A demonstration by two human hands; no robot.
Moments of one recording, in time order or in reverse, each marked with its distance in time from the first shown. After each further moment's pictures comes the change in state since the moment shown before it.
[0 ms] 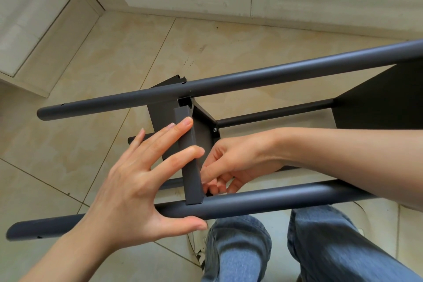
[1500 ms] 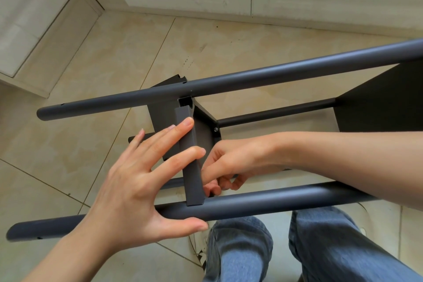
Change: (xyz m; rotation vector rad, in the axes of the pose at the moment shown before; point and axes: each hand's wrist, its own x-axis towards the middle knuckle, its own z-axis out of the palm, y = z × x) left_hand 0.000 0.000 0.000 0.014 0.011 0.008; right_hand 0.000 -0.003 0.004 -0.173 0.057 -0.021
